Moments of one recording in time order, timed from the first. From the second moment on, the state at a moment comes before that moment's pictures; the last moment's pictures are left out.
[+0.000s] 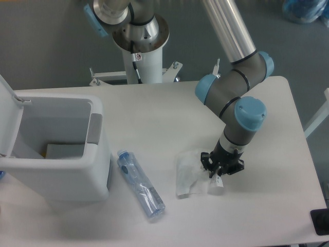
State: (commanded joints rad) arm 2.67 -2.15 -1.65 -0.86 1.31 0.82
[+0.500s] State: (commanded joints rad) arm 2.67 -2.09 -1.66 -0.87 1.31 0.82
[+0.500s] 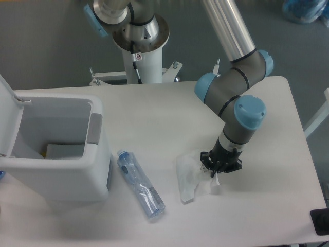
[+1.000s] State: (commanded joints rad) arm 2.68 -1.89 -1.64 -0.87 1.22 0.81
